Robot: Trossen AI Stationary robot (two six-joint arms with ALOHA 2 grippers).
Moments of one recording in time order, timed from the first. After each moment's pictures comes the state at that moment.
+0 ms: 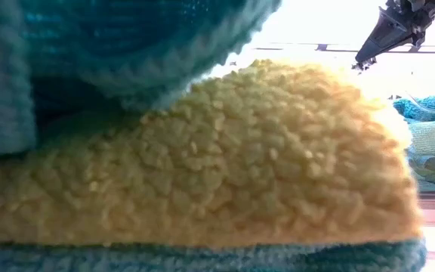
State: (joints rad) left arm -0.30 0.96 0.57 -0.64 -0.30 -0.74; right arm 0.46 0.94 0.87 -1.02 0.82 0.93
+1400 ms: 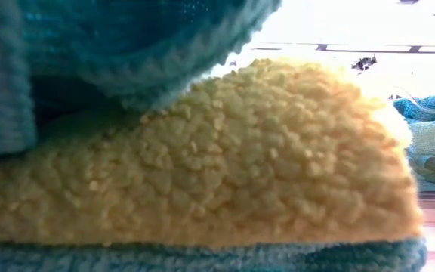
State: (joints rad) left arm -0.42 0.85 0.51 -0.39 -0.46 -0.33; right arm 0.47 1.87 1.53 -0.45 0.46 0.28
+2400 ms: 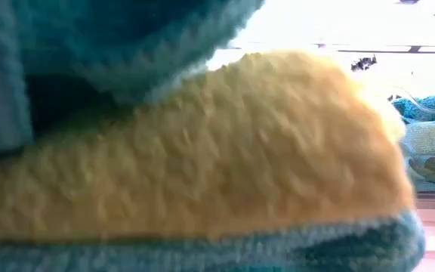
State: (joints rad) left arm -0.42 0.81 0.51 -0.39 -0.40 -0.41; right arm 0.49 2.38 2.08 -0.69 0.15 0.32
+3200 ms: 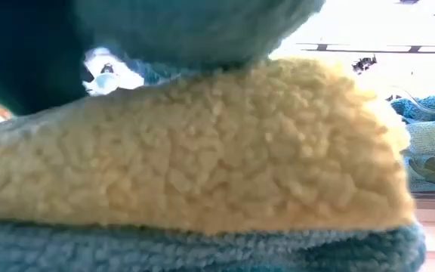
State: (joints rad) left arm -0.42 0.81 0.51 -0.40 -0.40 -0.39; right arm 0.57 2.07 2.08 -1.06 0.68 0.65
